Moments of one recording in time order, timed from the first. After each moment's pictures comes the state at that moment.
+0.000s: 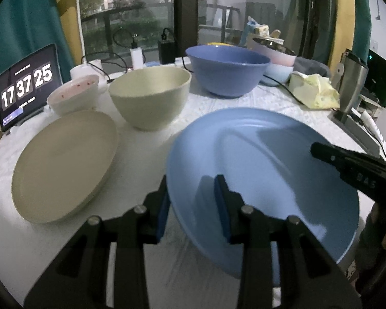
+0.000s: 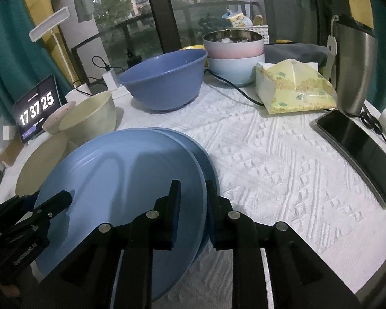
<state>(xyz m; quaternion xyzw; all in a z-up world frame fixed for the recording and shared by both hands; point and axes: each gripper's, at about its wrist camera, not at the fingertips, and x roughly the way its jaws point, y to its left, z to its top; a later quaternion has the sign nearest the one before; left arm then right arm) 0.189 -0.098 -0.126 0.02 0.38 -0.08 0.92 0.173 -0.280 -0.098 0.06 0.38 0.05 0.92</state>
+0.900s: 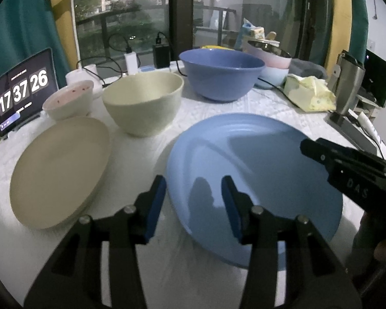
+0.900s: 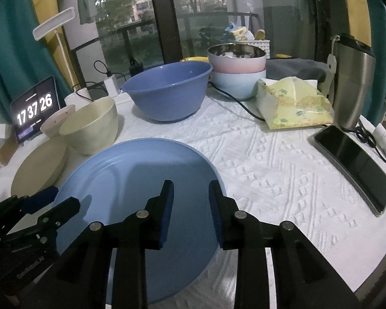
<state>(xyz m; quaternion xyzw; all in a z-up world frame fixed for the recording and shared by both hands) 0.191 -0.104 -0.120 0.02 0.37 -0.09 0.93 0.175 -0.268 -0.090 0.04 0.36 0.03 0.93</state>
